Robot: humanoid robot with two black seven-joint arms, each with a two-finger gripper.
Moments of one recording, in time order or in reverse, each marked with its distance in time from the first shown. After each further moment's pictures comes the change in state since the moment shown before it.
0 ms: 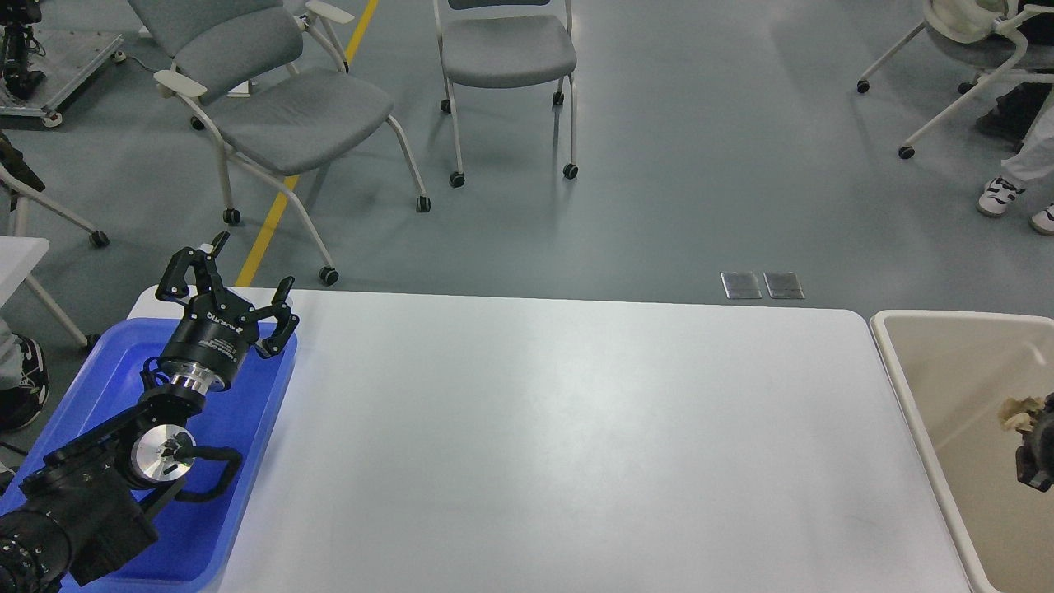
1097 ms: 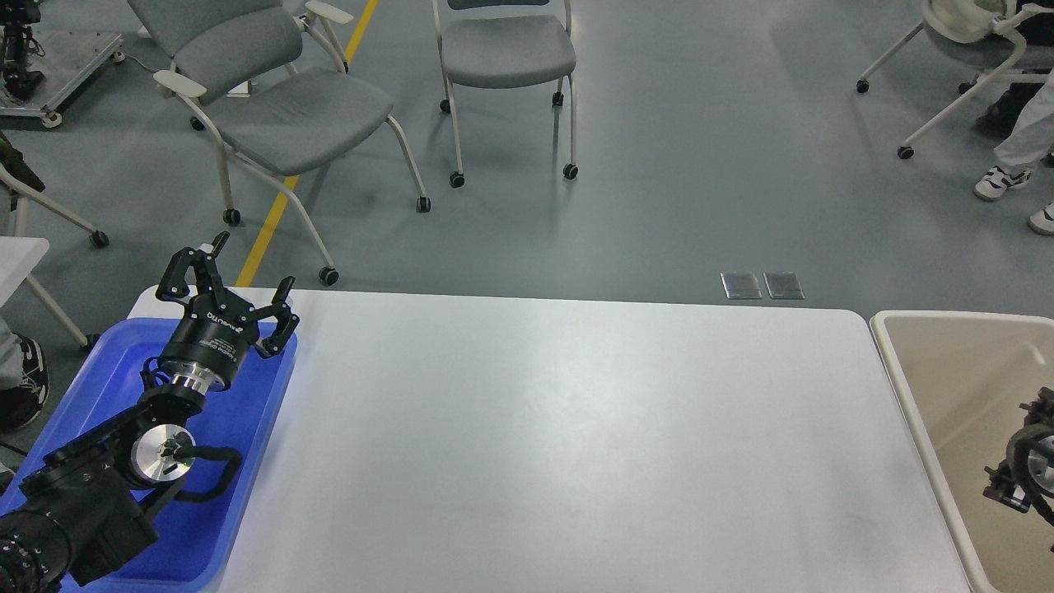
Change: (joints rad) left arm 0.000 0.000 0.000 0.000 0.000 0.000 0.000; right arm -0.009 0.029 0.016 -0.002 -0.003 -0.016 0.010
